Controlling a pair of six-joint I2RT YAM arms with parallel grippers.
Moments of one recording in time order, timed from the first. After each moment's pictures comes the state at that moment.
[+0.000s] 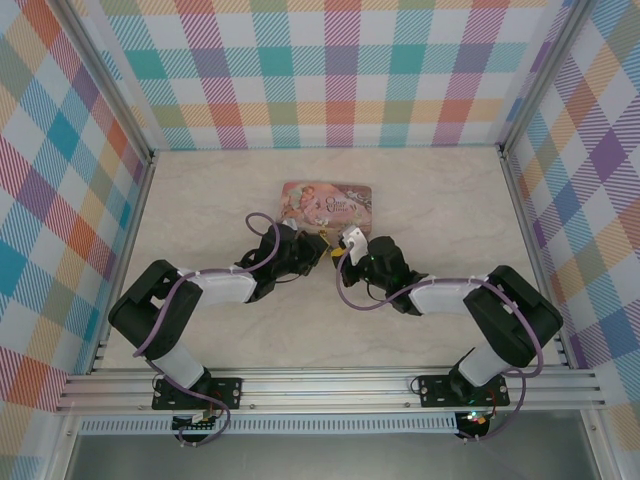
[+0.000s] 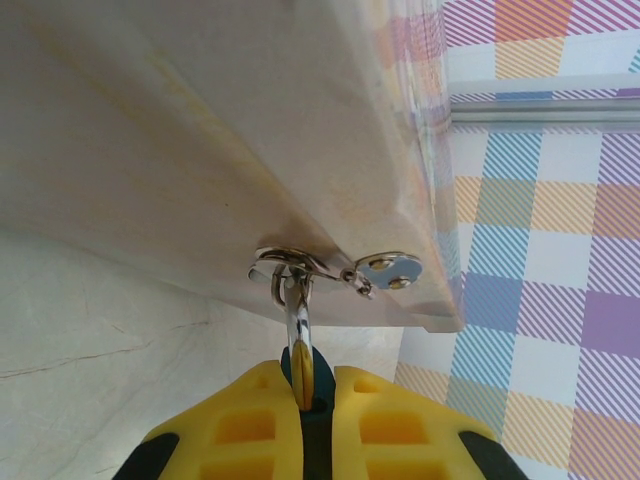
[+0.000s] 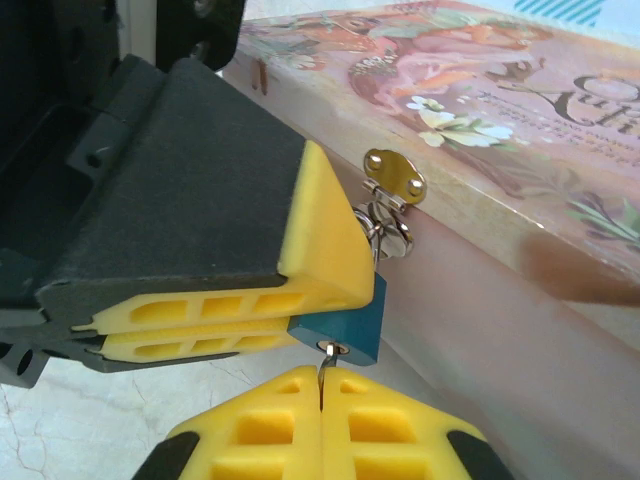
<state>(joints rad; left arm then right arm) -0.65 1.63 0.71 0.48 0.18 -1.39 0.71 1.56 0.57 0.57 -0.13 0.04</state>
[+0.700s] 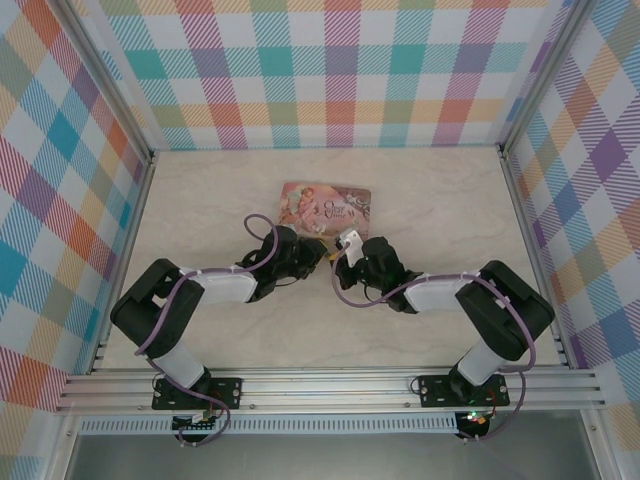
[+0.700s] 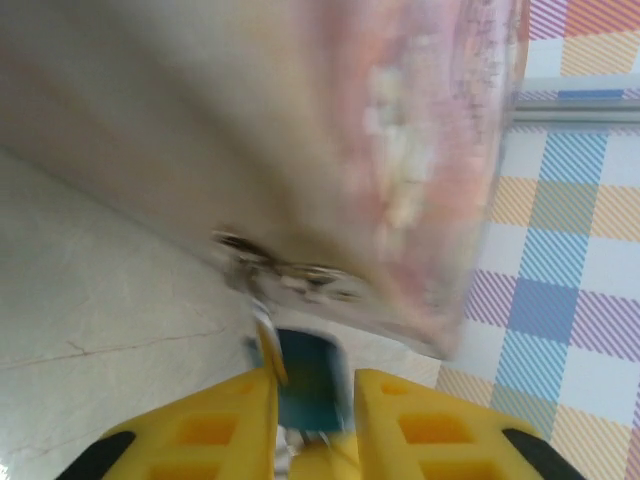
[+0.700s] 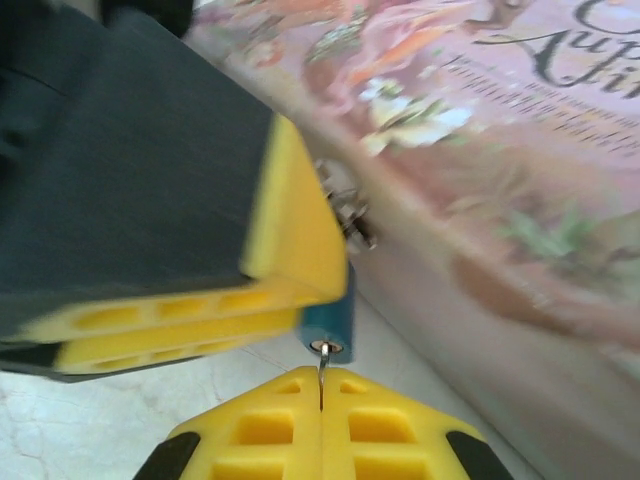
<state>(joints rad) -0.65 1.62 0.71 0.38 0.17 -1.38 0.72 1.62 0.59 0.53 -0.12 0.10</state>
